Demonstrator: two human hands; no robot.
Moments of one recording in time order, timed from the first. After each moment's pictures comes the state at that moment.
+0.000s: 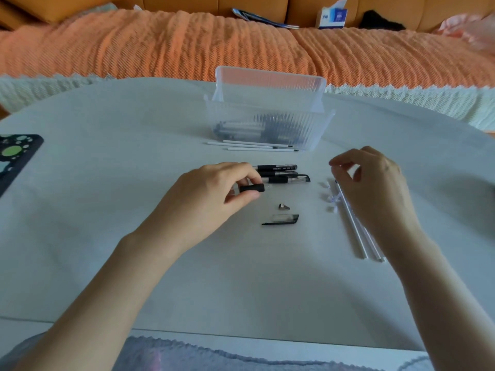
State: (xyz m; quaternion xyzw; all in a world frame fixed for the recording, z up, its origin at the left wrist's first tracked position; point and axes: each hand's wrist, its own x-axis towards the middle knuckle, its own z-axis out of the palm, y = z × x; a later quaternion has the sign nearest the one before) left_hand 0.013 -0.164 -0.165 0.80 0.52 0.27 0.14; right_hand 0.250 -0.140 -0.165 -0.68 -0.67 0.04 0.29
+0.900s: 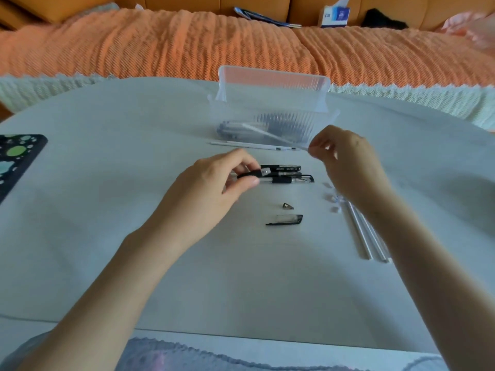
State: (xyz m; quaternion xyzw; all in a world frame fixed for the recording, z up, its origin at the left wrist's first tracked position) left_hand 0.012 -0.160 -0.162 0.75 0.53 0.33 0.22; right_hand 0.230 -0.099 -0.161 -0.62 -0.73 0.06 0.27
